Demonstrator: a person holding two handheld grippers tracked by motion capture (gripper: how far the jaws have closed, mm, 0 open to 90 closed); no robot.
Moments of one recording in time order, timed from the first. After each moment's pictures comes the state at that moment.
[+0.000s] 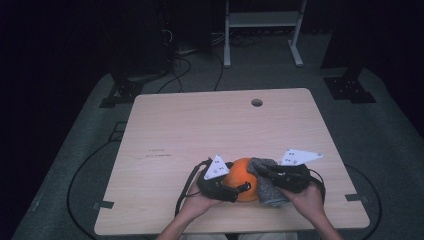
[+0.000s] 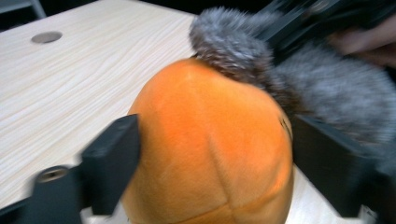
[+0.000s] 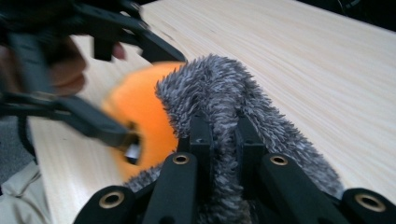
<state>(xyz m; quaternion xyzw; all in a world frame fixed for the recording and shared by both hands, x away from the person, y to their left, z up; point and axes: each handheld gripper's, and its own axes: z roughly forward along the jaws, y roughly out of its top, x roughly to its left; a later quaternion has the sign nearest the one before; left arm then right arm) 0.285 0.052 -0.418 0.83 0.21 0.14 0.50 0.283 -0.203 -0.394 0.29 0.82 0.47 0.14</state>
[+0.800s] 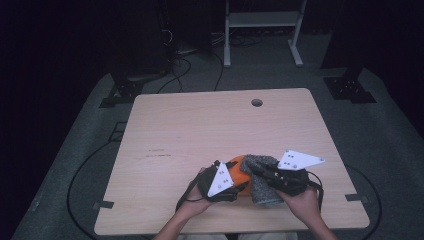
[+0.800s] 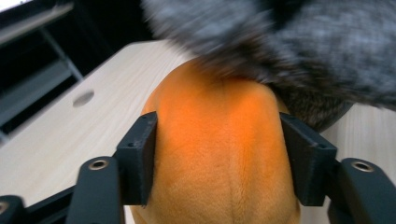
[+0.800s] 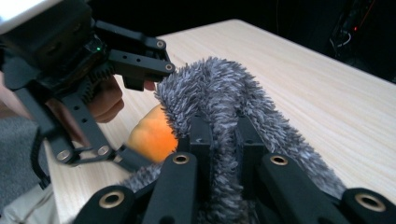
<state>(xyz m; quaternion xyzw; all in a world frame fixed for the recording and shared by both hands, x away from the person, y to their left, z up) 0.277 0.046 -0.420 0.83 0.09 0.24 0.49 0.268 -0.189 -0.376 0.26 0.80 0.51 0.17</state>
